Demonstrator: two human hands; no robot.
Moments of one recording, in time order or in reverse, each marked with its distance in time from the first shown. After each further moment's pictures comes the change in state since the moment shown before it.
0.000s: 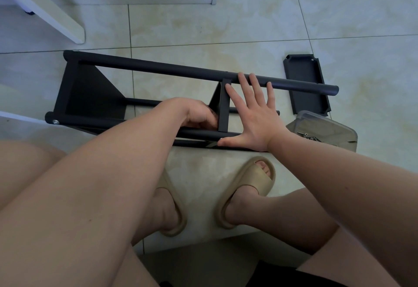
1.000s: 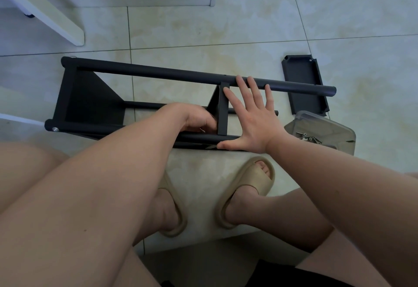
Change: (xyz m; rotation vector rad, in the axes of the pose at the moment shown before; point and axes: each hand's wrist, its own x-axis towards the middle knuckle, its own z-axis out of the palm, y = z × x) left_hand -0.011 -0.001 0.009 -0.018 0.003 -0.048; right_hand -0.003 -0.002 0.004 -0.004 0.025 -0.004
